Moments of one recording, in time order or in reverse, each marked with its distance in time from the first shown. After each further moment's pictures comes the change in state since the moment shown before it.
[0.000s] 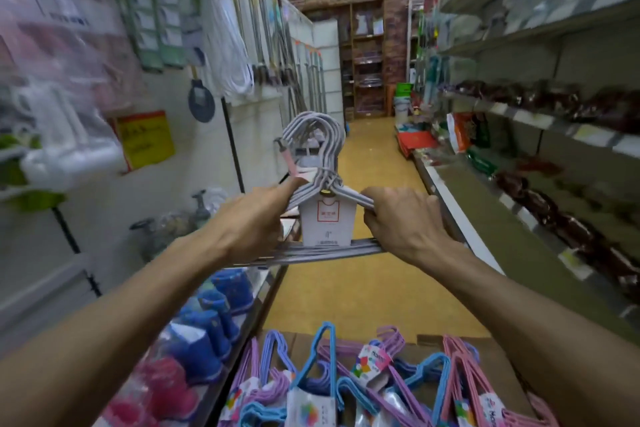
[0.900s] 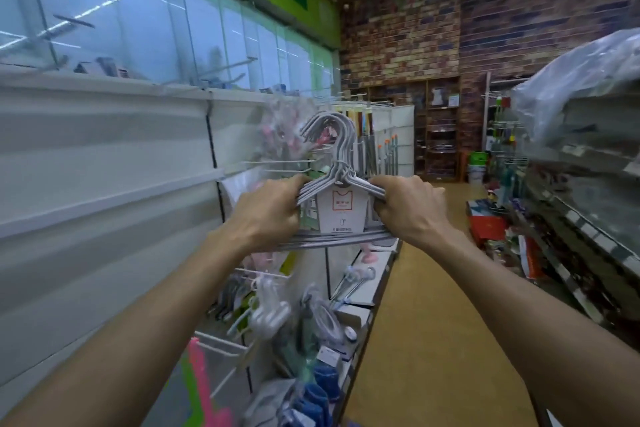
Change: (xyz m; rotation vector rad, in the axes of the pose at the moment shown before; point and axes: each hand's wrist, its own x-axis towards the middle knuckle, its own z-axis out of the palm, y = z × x) left_hand -0.003 -0.047 -0.634 0.065 0.221 -0.214; right_hand 0.218 -0.194 -0.565 0.194 0.139 -0.143
